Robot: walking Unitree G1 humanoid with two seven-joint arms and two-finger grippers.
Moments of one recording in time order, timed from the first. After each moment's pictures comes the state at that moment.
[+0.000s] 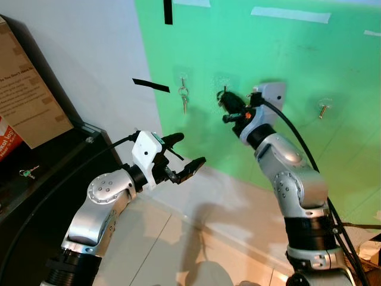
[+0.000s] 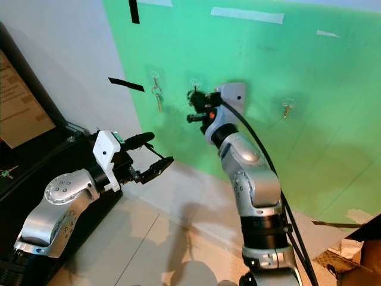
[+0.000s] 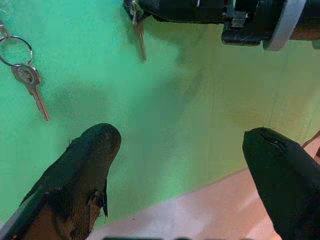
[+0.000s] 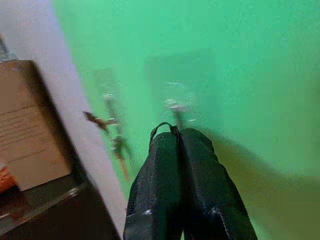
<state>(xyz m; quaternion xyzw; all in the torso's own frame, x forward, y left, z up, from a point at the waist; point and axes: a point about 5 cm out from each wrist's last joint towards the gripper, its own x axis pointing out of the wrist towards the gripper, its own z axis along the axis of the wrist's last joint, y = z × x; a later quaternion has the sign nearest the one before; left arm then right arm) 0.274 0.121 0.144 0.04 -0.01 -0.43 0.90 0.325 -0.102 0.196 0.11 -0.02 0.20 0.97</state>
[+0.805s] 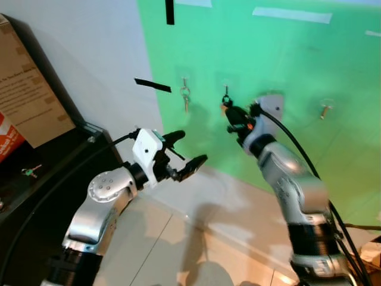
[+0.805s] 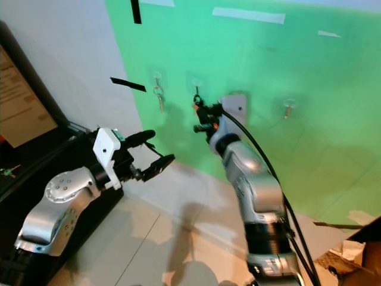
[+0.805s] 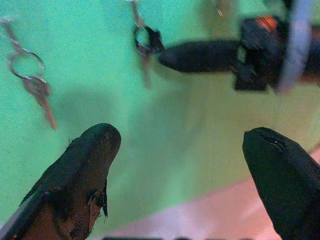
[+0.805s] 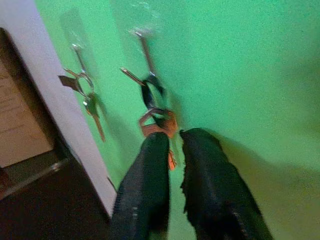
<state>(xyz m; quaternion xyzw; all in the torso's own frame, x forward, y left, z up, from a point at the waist) 0.277 0.119 0.151 0.03 -0.03 -0.42 0.91 0.317 -0.119 0.169 0.08 0.03 0.17 0.98</state>
